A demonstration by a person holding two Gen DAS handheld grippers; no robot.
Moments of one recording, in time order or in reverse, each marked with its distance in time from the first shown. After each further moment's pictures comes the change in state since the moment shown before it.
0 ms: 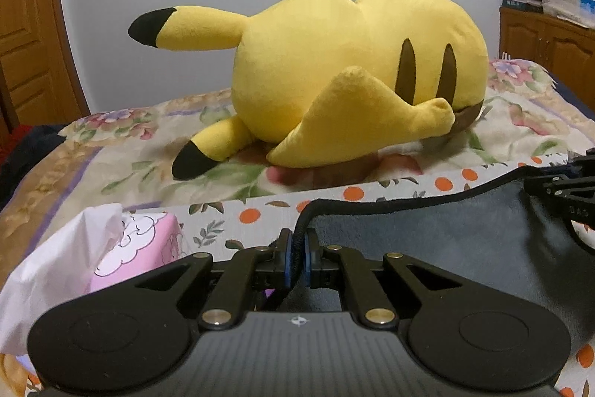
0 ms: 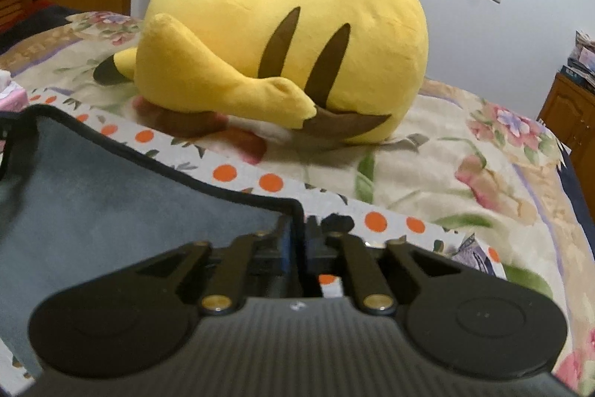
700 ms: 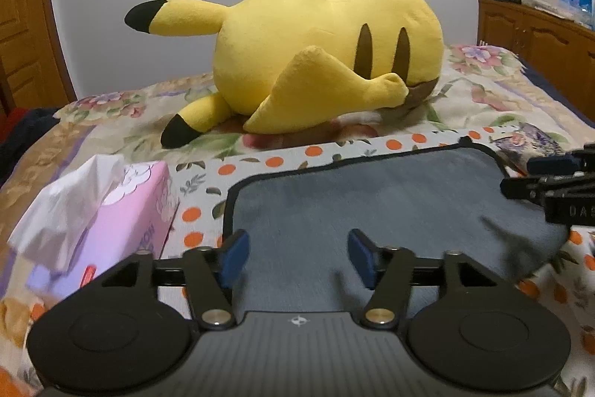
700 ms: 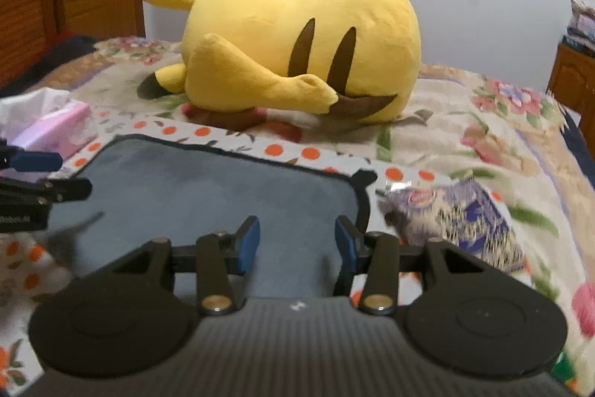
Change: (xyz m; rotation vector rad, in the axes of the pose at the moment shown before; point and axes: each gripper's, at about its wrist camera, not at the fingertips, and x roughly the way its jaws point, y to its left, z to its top) left arm -0.058 -0.017 -0.031 -0.001 0.046 -0.067; right arm -0.070 0.009 -0.030 0.121 -0.015 0.099
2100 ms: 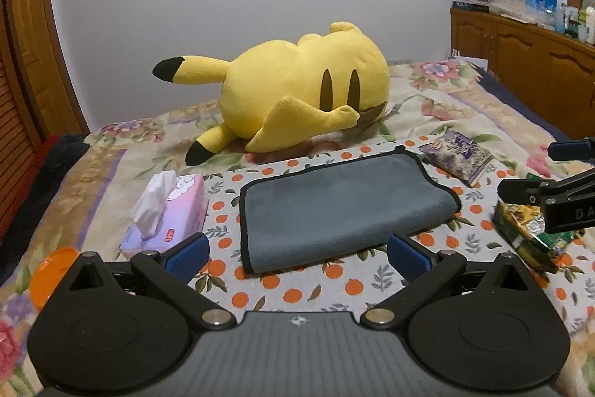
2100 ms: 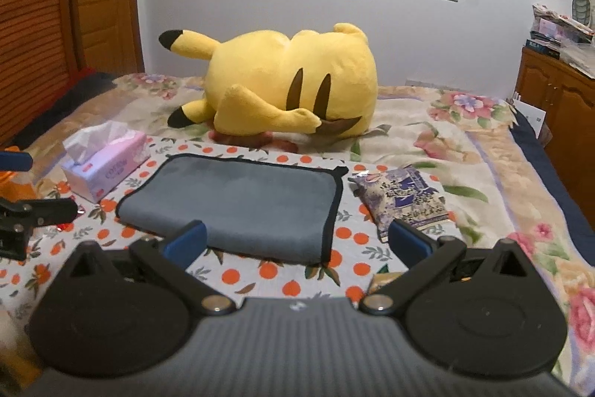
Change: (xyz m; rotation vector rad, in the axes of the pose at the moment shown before) left arm -0.176 -0.021 -0.009 0.055 -0.040 -0.006; right arm -0.158 0.012 -0.018 0.049 -0.068 -0.039
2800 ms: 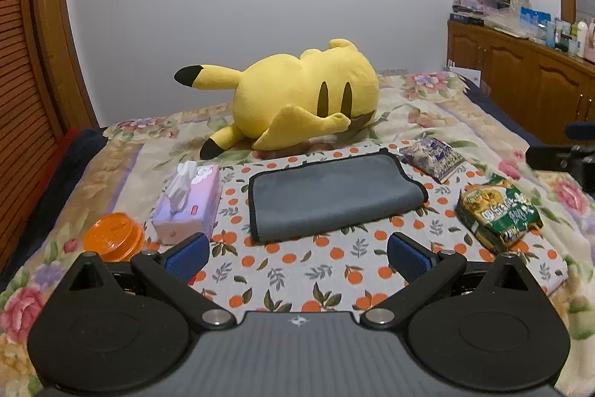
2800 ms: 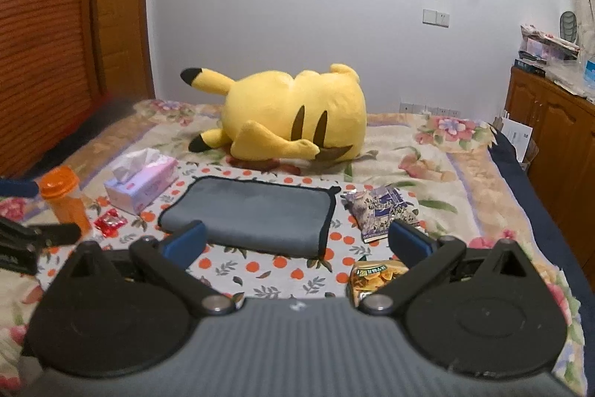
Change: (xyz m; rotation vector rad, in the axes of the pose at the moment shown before) left arm -0.095 -0.002 -0.016 -0.030 -0.006 -0.003; right arm -0.105 -0.003 0.008 0.003 -0.067 0.013
